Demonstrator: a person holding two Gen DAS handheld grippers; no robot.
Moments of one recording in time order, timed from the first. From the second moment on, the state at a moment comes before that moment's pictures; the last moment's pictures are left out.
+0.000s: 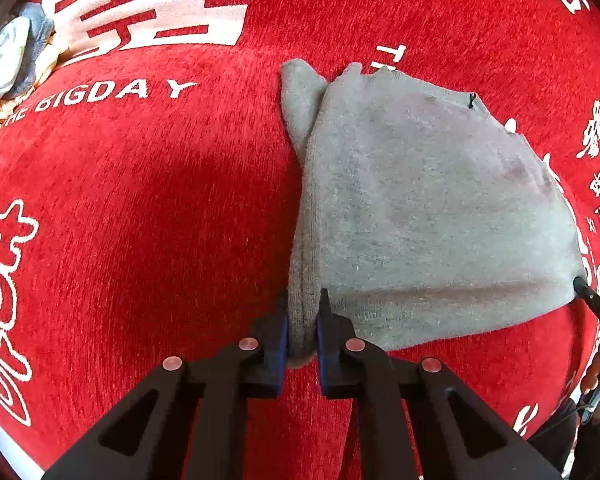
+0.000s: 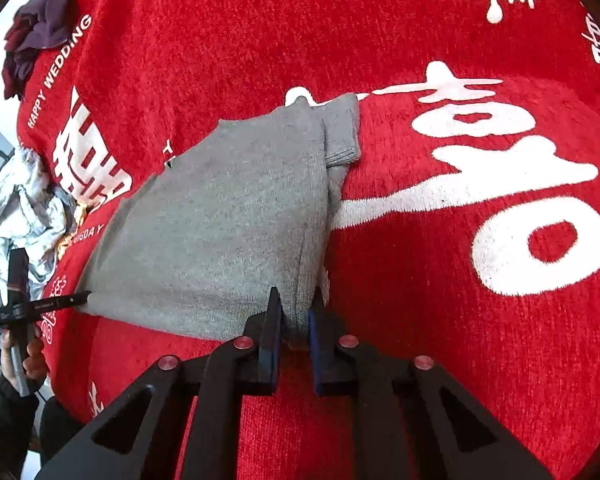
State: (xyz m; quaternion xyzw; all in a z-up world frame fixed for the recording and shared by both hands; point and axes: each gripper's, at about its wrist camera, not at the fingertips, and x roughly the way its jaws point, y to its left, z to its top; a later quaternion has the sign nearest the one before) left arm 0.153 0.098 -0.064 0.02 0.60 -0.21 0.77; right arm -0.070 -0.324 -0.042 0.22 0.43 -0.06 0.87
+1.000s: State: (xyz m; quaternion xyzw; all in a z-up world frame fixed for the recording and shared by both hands) left arm 0.089 -0.014 -0.048 0.18 0.48 -0.17 0.84; right arm -0.048 -0.223 -0.045 0.06 0.44 -0.04 0.89
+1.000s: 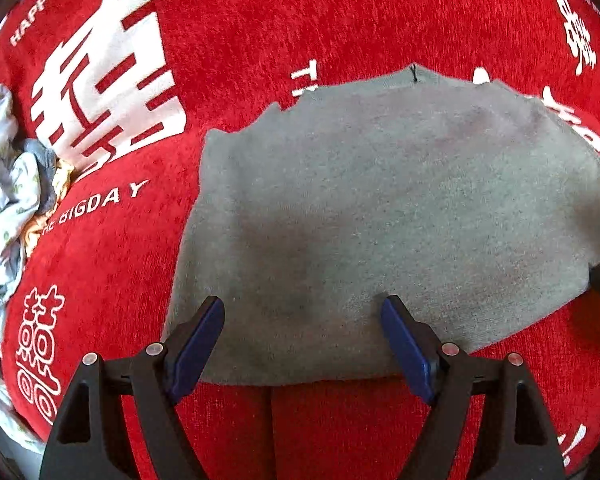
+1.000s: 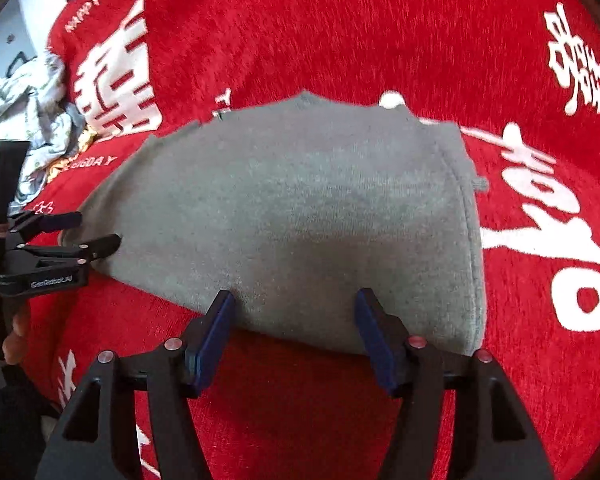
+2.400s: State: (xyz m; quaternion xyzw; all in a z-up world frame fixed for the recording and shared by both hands) left arm 0.173 0.017 -0.018 -0.02 0.54 -0.18 0.82; right arm 0.058 -0.264 -0.025 0.09 0.44 -0.07 0.89
